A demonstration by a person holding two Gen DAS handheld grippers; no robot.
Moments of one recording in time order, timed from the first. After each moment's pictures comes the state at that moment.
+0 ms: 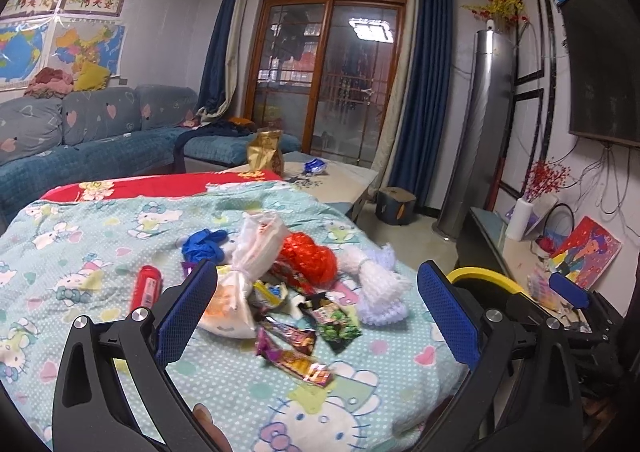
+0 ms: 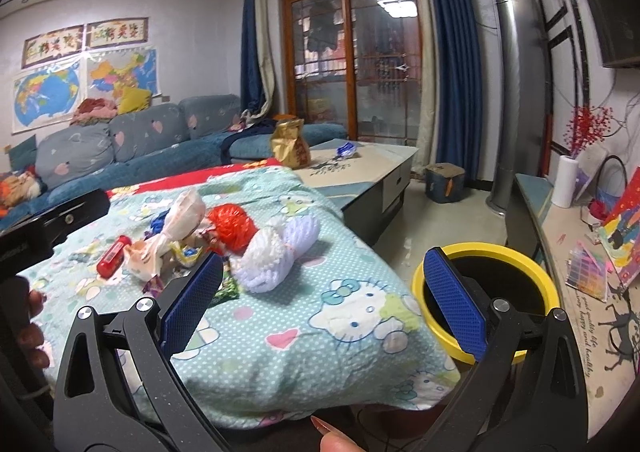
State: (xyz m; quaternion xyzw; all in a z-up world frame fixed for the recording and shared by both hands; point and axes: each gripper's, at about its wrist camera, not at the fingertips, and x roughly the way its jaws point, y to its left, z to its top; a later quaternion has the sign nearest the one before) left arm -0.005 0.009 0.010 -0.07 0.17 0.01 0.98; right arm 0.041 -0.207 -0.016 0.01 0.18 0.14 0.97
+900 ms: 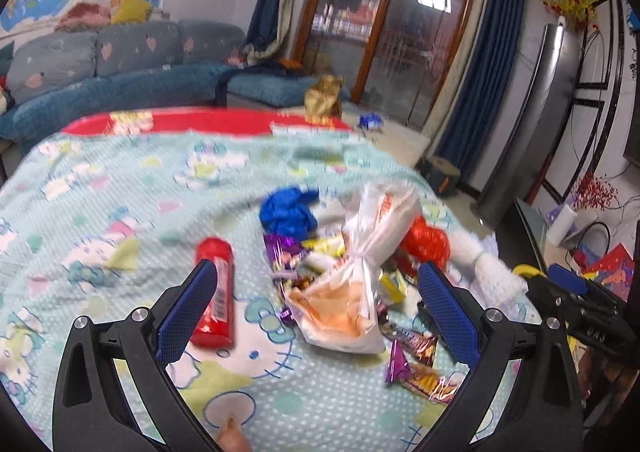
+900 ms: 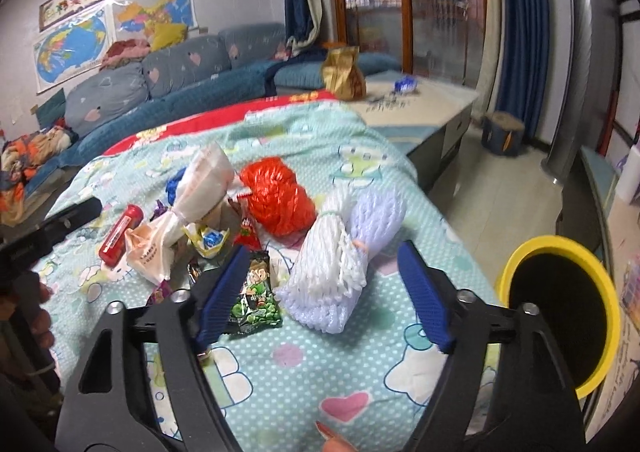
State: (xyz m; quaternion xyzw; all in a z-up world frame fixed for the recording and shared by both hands) left arm 0.063 0.121 -0.035 -0.14 0.28 0.07 0.95; right arm 0.154 -0.134 -0.029 -0.02 0.32 0.22 0.92
